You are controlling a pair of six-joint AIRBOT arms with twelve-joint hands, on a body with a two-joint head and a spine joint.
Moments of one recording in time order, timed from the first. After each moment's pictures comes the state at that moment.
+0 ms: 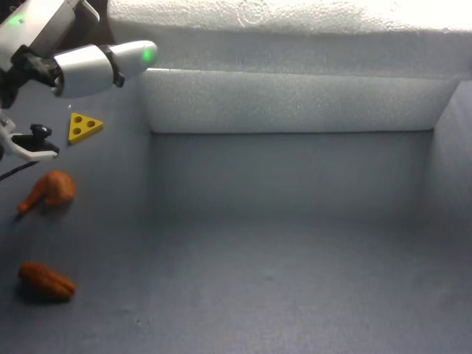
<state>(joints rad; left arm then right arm) 0.62 -1.11 1.37 -0.24 -0.94 0.37 -0.55 -0.90 1.20 0.43 0.86 -0.79</state>
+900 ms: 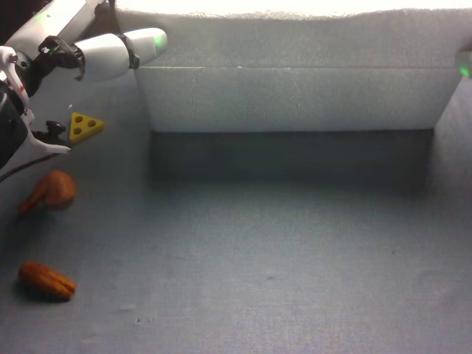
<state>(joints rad) 0.56 -1.21 1.51 -0.25 -0.76 0.34 -0.46 -0.96 1.30 0.41 0.69 -0.81</state>
